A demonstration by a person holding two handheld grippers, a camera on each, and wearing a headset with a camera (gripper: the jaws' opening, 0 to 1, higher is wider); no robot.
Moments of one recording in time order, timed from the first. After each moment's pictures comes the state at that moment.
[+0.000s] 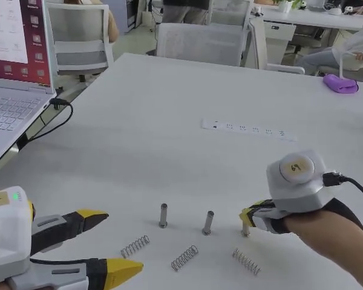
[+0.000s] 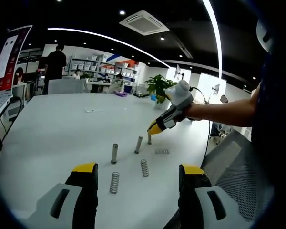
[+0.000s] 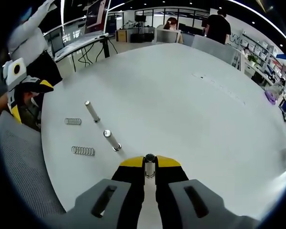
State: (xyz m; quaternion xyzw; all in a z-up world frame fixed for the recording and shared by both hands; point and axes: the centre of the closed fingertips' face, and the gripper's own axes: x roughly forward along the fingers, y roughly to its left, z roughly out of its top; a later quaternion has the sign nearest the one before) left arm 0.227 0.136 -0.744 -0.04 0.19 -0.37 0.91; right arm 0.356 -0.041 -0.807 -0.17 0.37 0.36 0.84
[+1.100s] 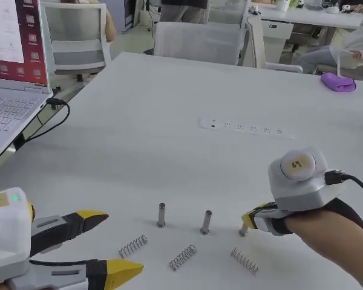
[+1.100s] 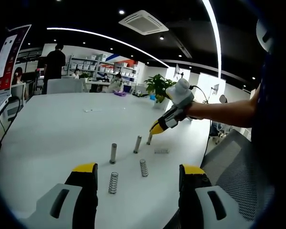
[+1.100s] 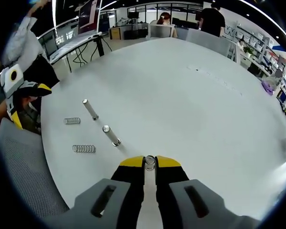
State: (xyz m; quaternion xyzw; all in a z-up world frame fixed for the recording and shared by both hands) left arm 0.227 0.132 -0.746 -0.04 0.19 -0.37 0.91; right arm 0.348 -0.049 -0.810 -0.16 0.40 0.33 0.84
